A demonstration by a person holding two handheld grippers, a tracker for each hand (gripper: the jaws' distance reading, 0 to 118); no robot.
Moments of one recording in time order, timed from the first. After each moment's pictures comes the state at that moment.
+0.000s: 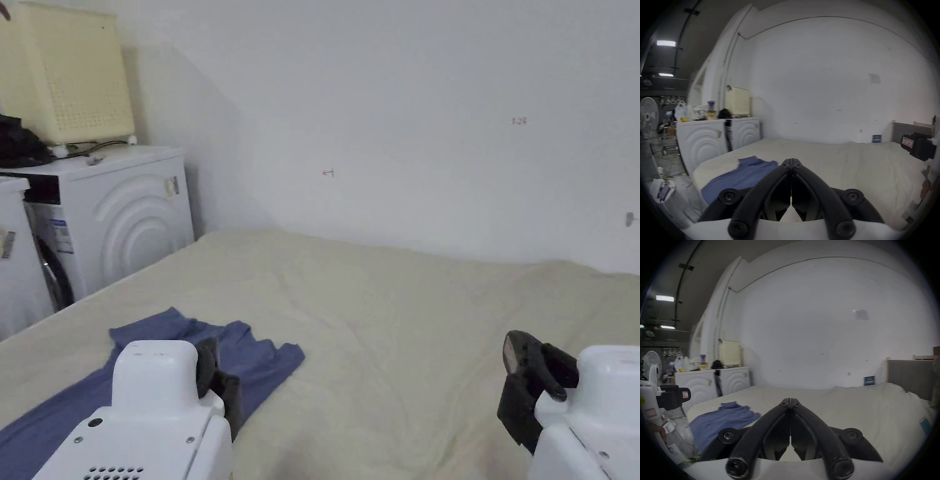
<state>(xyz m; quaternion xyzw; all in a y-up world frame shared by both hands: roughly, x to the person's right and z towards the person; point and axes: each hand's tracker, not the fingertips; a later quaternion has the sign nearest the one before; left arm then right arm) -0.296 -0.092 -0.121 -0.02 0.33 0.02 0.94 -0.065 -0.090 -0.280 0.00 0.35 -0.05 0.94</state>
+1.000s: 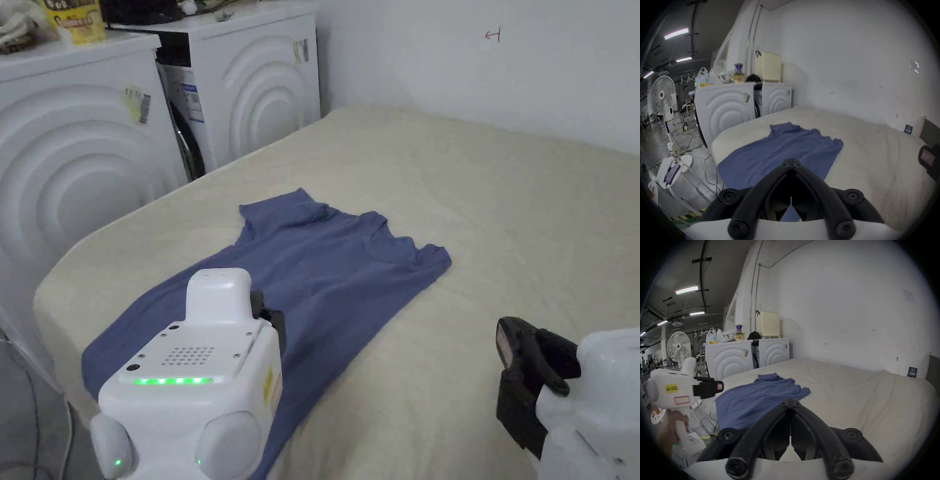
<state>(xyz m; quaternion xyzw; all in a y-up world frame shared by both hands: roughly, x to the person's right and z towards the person) -0.463 -0.192 -0.157 -0.18 0.41 0.10 0.89 -0.215 -0.159 -0.280 -0.11 0.48 0.04 0.87</state>
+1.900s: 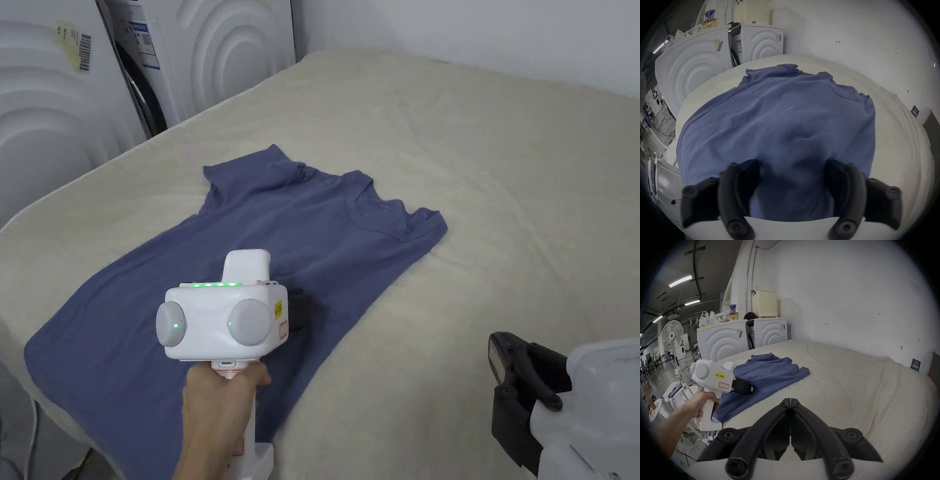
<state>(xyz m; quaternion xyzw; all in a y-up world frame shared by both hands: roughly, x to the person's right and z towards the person) -0.589 -0.301 -0.266 -0.35 0.35 0.19 0.85 -0.250 -0.211 -0.320 -0.18 0.47 0.07 0.86</state>
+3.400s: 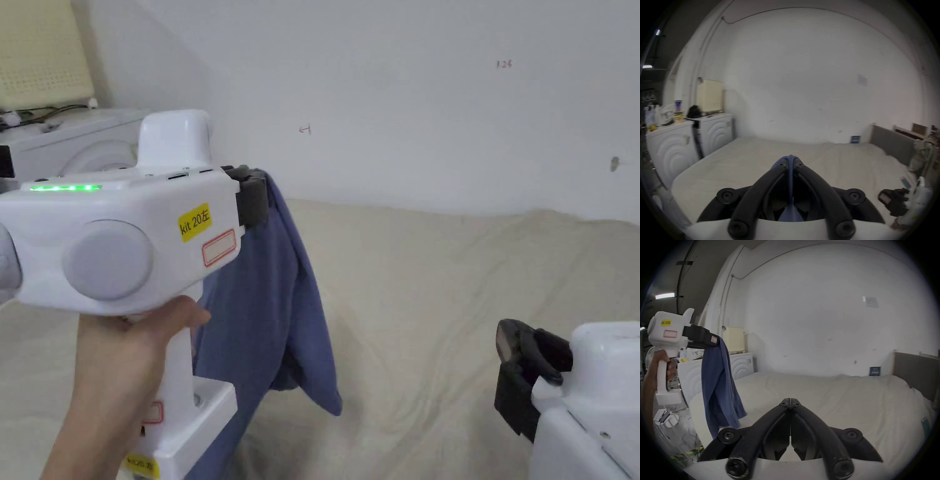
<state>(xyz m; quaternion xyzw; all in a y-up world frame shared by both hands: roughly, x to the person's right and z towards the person) -0.325 0.021 -0.248 -0.06 0.10 0.04 0.99 -0.031 -0.102 -0.304 -0.05 0.30 -0.02 0.95</state>
